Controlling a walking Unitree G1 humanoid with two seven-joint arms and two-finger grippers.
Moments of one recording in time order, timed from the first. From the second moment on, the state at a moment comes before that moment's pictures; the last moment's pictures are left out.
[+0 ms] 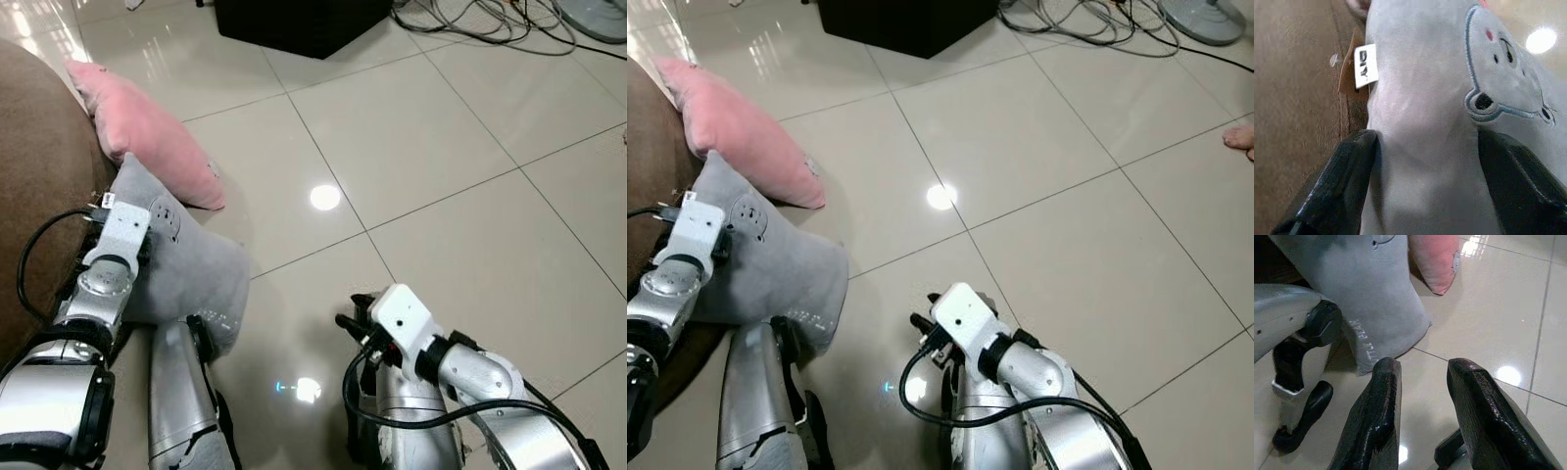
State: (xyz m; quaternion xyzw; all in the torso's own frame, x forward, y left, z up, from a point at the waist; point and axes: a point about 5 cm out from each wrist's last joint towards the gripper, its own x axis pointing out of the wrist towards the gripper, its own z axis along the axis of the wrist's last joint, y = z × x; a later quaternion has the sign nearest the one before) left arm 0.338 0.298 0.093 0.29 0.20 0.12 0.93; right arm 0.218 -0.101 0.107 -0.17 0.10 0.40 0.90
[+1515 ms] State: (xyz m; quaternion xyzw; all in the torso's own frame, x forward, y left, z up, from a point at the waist) left arm 0.333 0.309 0.093 0.29 0.21 0.13 0.93; right arm 0.209 -0.090 0.109 -0.18 0.08 0.44 0.88
